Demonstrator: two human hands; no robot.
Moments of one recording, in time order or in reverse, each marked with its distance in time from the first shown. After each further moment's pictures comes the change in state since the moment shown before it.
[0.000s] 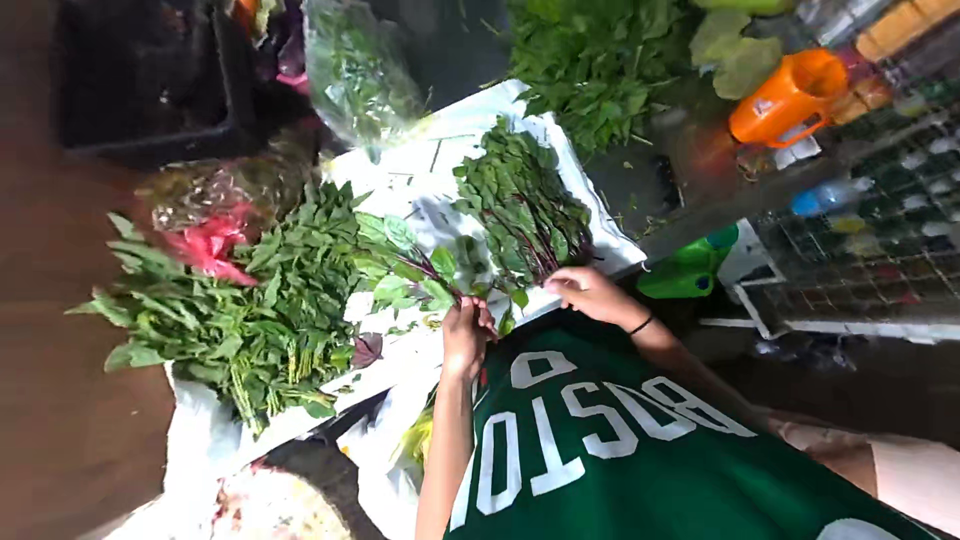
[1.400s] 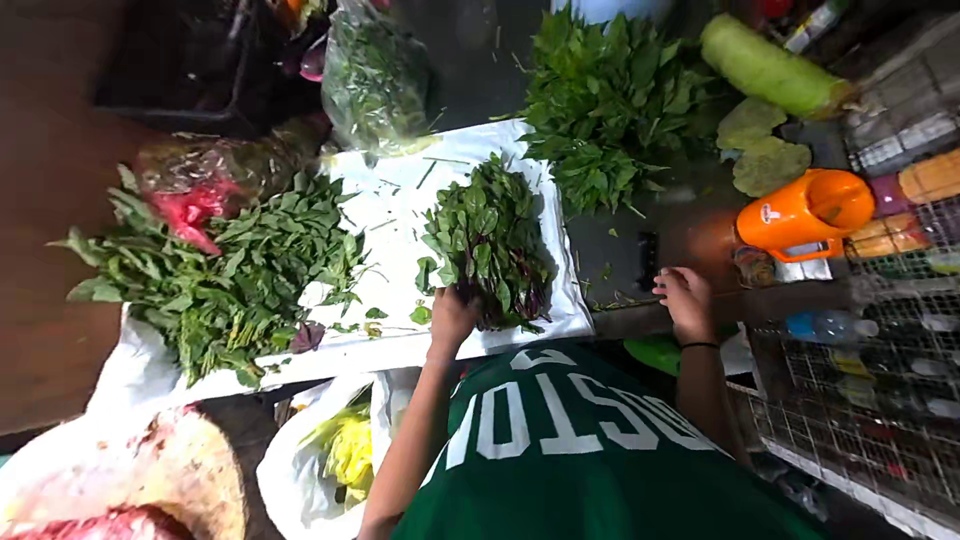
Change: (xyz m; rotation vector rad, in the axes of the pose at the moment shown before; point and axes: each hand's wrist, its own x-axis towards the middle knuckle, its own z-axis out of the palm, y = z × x) left_hand 0.096 -0.028 0.136 1.239 0.397 -0.128; right_hand 0.030 0.159 -0.279 0.147 0.588 0.248
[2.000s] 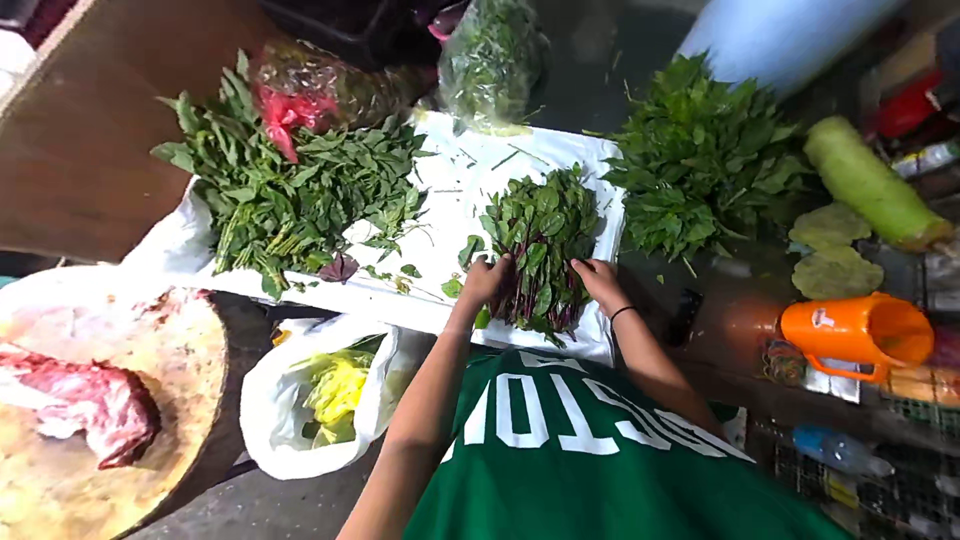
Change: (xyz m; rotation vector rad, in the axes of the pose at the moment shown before) left_hand 0.037 -0.020 -0.004 -0.504 -0.017 -0.160; right_hand 0.011 -0.091 0.198 -0.309 -0.577 -0.096
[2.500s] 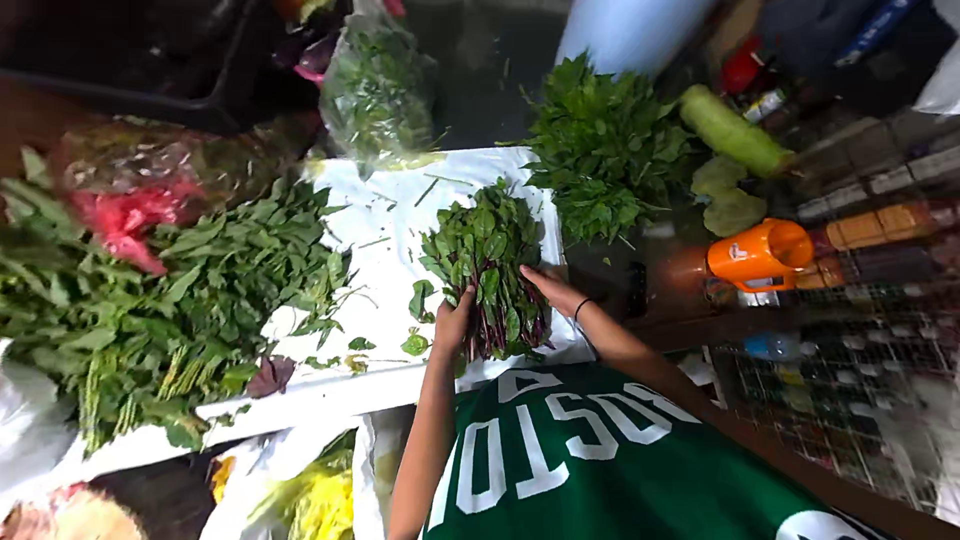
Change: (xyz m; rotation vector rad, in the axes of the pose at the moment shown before) left_hand 0.032 -0.011 0.017 -0.242 -0.147 0.048; right_hand -0.008 -0.025 0.011 0.229 -0.061 0.186
